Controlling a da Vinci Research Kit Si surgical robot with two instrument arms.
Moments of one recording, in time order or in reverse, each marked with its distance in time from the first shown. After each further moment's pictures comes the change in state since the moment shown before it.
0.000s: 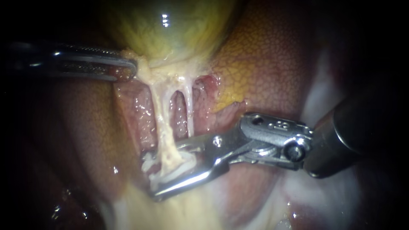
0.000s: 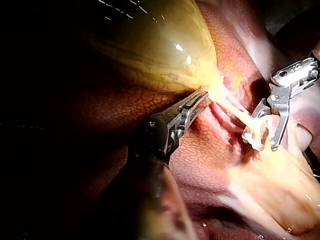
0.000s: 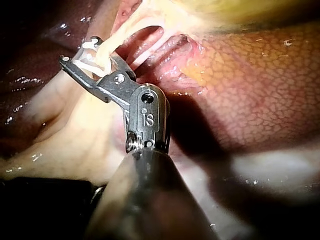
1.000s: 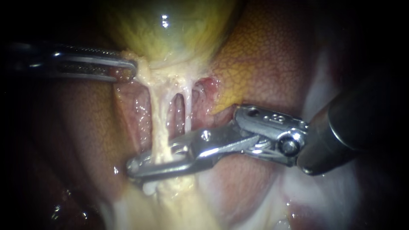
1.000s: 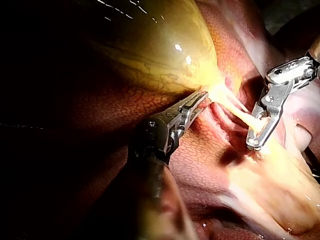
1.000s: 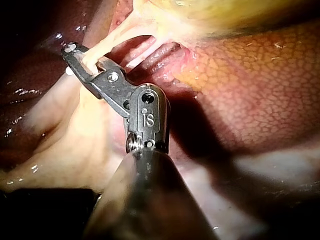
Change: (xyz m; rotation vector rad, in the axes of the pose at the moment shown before) right arm 0.000 0.001 0.001 0.011 -0.004 0.022; left arm 0.000 0.000 0.000 0.001 0.000 0.000
